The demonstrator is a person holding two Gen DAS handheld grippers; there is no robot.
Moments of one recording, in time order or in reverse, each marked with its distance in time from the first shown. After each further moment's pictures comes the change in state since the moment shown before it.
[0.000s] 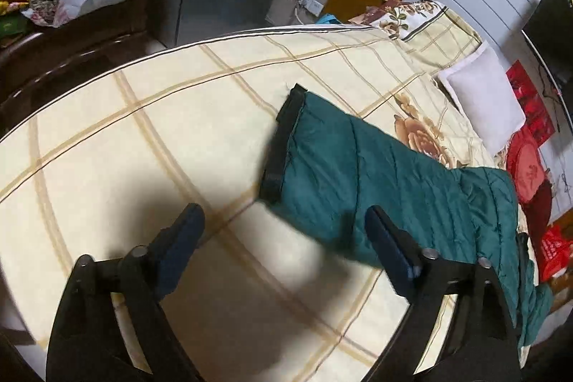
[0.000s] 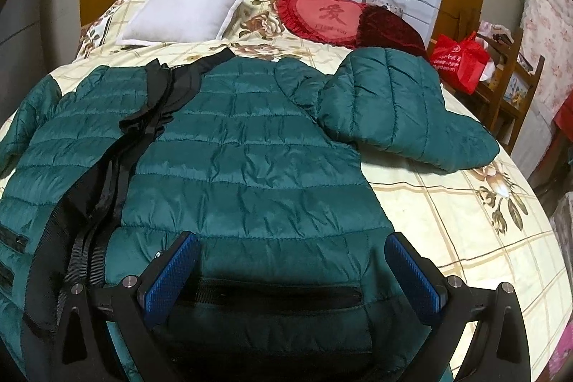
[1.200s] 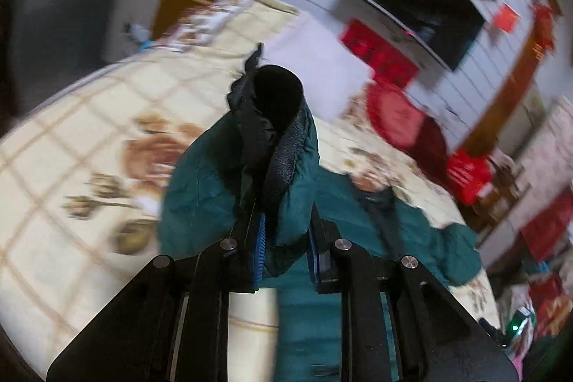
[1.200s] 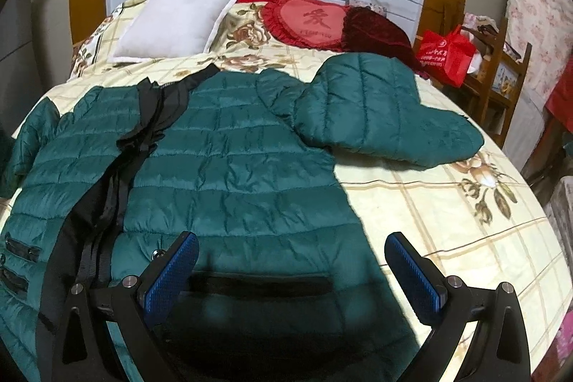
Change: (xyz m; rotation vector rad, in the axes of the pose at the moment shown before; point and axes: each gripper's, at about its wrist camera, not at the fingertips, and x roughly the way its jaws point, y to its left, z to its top) left arm -0.083 -0.242 -0.035 0.344 -0.029 -0.482; right arm -0.029 -0.027 -0.001 0.062 -0.036 -0.018
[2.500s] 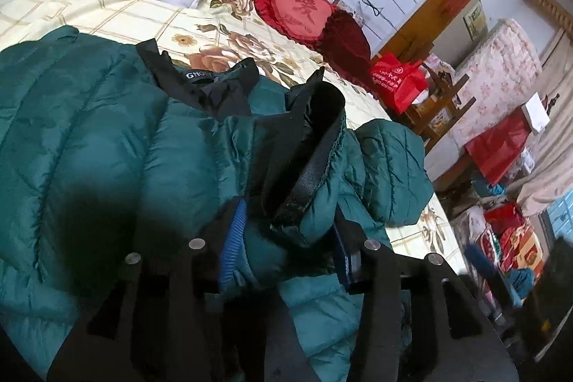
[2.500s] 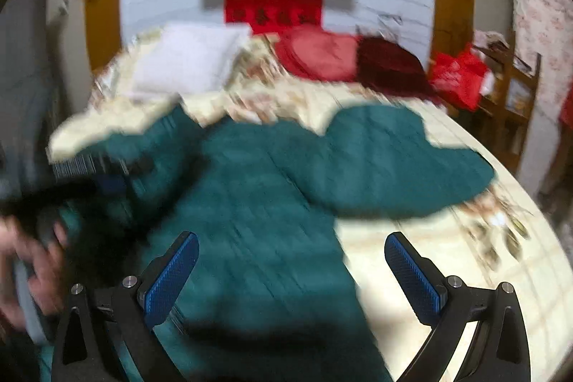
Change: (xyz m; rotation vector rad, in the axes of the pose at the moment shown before) left arm 0.191 -0.198 -0.102 0.116 0.334 -0.302; right arm -0.004 -0.008 0.056 0.042 -0.160 0.200
